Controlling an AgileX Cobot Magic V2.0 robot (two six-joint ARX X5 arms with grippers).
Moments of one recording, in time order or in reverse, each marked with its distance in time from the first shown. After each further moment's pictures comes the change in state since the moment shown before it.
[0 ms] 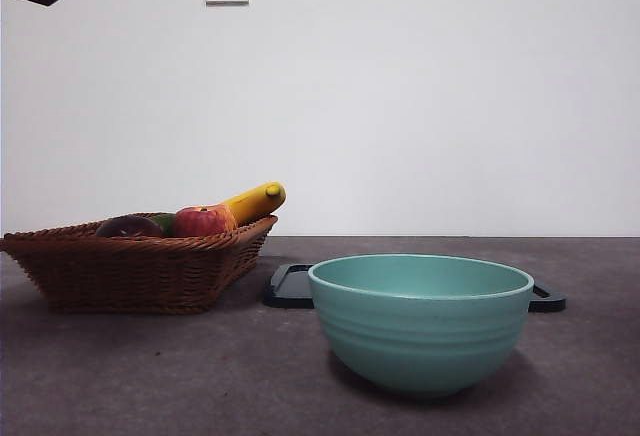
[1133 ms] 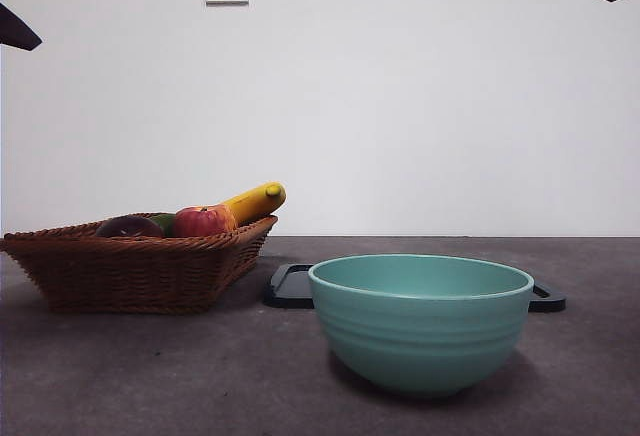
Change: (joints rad) left arm 0.000 0.000 0.000 0.000 0.000 0.000; right arm 0.000 0.000 0.000 -0.003 0.000 0.027
